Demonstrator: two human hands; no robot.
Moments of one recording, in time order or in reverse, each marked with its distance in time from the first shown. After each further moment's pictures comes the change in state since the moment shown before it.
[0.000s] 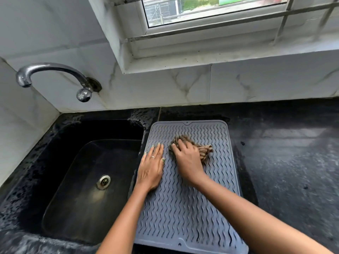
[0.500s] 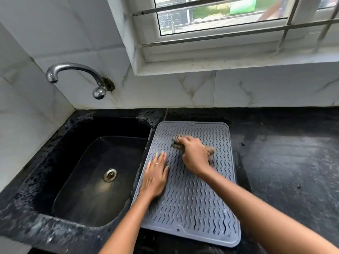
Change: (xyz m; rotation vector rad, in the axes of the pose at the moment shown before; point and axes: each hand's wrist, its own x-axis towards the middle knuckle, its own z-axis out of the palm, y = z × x) left_hand -0.050 0.019 -0.003 -0.118 -0.019 -0.067; right_hand -0.013 0.000 -0.041 0.290 0.063 0.070
